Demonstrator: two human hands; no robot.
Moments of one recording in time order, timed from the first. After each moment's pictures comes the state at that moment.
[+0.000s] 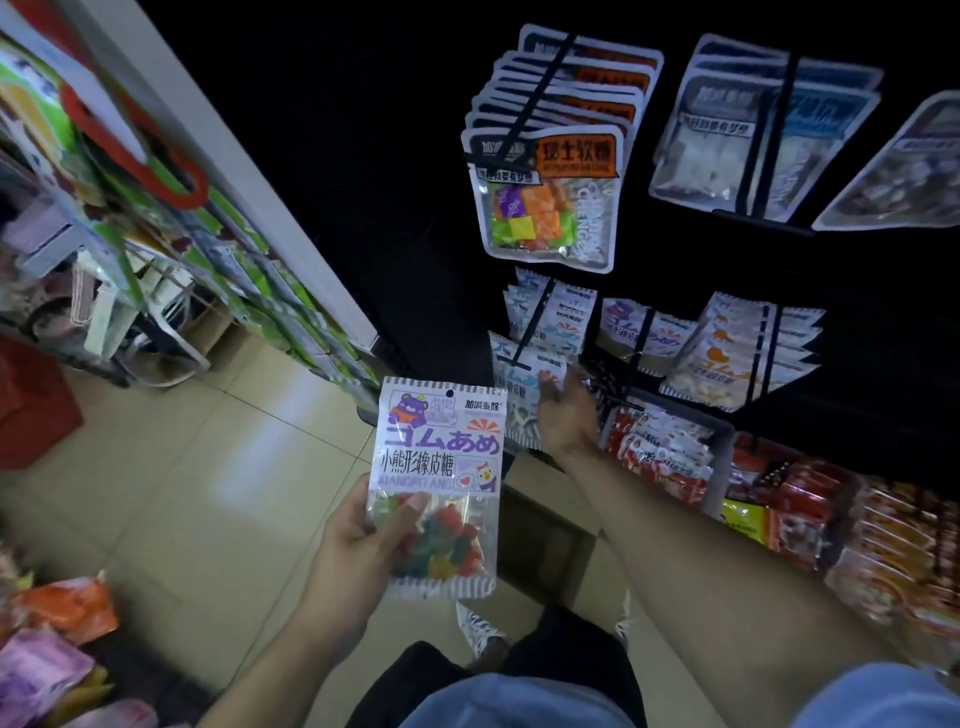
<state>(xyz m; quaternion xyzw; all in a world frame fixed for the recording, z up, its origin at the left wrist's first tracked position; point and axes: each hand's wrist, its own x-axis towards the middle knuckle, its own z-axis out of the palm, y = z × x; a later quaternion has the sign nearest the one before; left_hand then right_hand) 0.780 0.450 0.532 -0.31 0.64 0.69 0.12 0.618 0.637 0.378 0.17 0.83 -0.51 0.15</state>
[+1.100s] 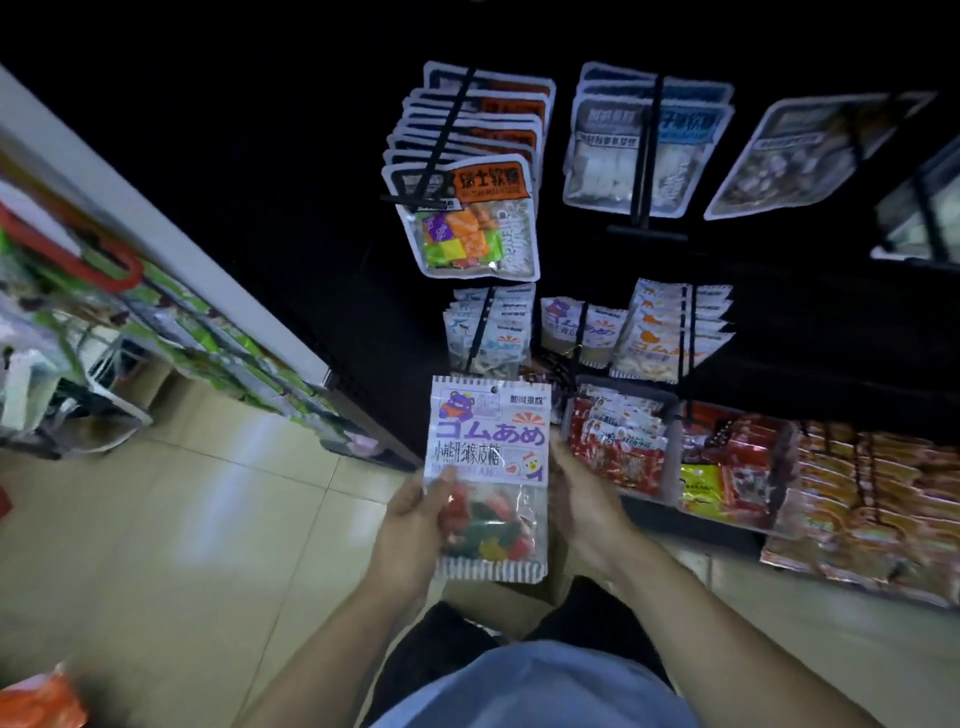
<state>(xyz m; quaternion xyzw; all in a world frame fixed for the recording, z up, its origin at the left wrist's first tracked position) 0.744 0.498 0.513 -0.33 0.61 0.69 0.19 0.731 0.680 0.479 0.32 0.52 -0.75 0.25</state>
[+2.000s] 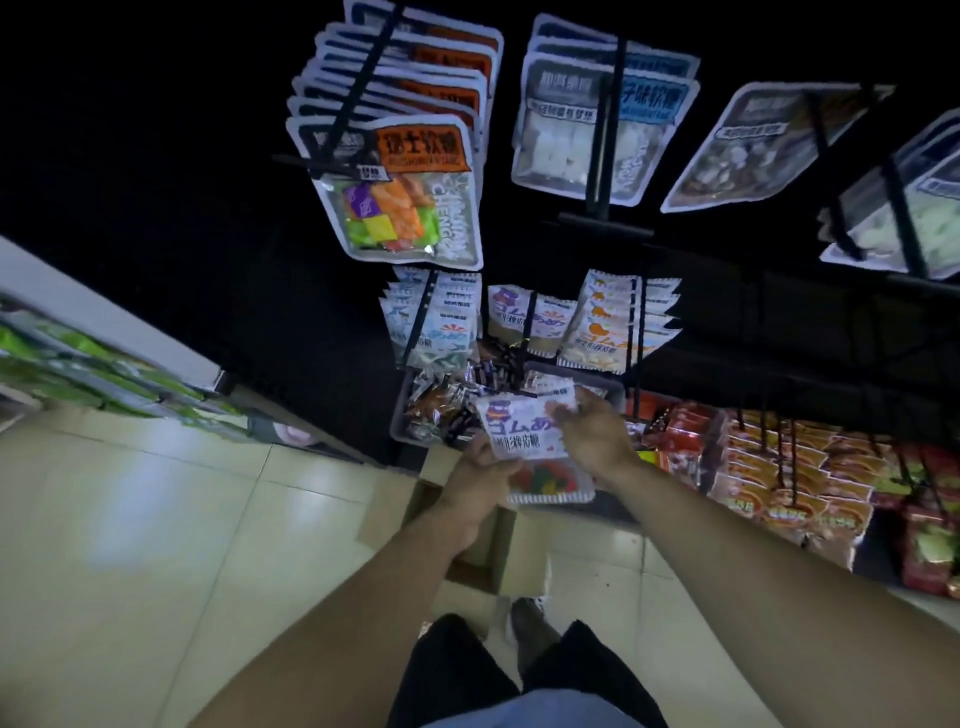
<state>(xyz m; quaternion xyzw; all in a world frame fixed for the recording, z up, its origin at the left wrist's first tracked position) 0.689 0.607 0.398 -0.24 0.62 0.64 0.38 0.660 0.764 0.454 0.27 0.84 -0.42 0.22</state>
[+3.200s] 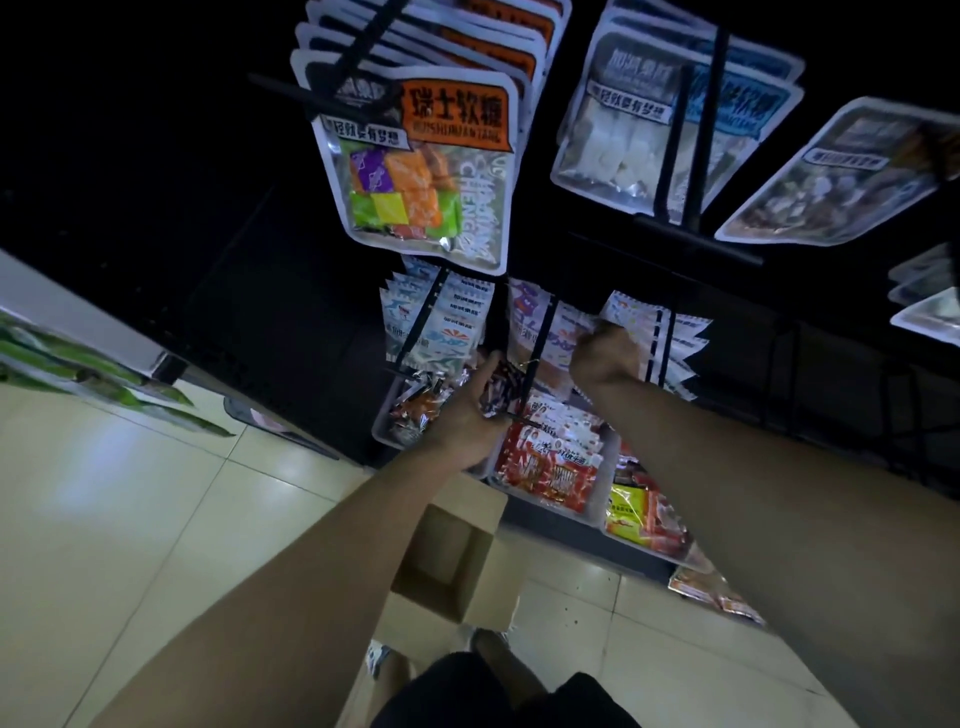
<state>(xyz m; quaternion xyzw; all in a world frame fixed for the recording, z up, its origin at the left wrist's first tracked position) 0.606 0.607 0.415 -0.07 0.75 0.58 0.31 0.547 0.770 0.467 0.27 0.90 -0.31 0.16</state>
